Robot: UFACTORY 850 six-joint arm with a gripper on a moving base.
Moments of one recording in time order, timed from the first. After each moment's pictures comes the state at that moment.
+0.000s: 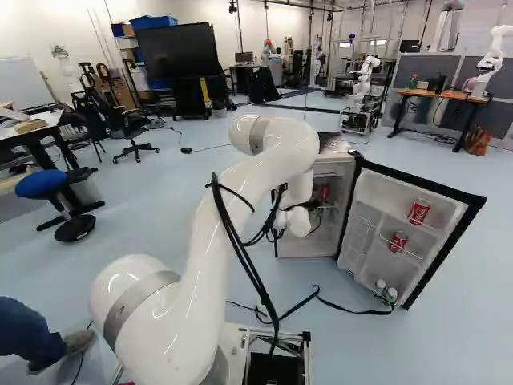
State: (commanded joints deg) arm -27.3 -66.7 -71.4 -26.5 65.4 0.0
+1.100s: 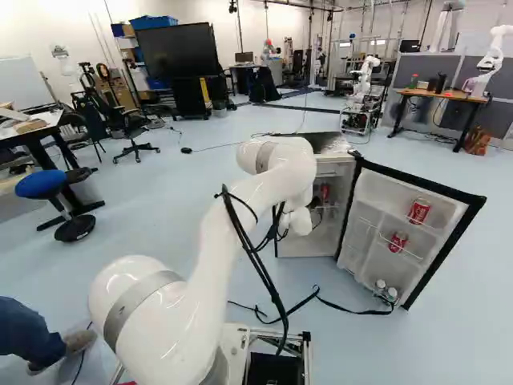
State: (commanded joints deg) arm -25.8 -77.6 -87.8 -26.5 64.6 0.0
